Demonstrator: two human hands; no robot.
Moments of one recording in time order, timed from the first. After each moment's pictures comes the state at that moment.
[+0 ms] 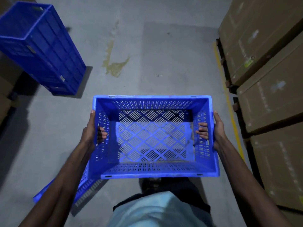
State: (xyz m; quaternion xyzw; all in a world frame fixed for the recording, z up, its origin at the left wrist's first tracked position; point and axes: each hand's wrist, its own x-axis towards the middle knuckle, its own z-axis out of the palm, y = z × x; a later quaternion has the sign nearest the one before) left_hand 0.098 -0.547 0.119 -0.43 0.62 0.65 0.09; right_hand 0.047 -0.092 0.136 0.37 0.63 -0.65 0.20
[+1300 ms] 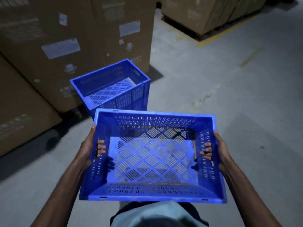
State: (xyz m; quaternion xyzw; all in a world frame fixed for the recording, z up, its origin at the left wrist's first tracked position) left_hand -0.532 -0.968 0.127 -0.61 0.40 0.67 -0.14; right_hand -0.878 -0.661 0.158 0.10 0.76 -0.50 0.40
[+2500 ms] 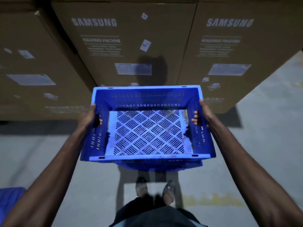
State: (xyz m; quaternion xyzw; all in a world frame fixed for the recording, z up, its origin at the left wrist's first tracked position) left_hand -0.638 -1.395 0.139 -0.78 0.22 0.46 -0.37; right_hand -1.091 -1.426 0.155 -0.23 0.71 -0.29 0.60
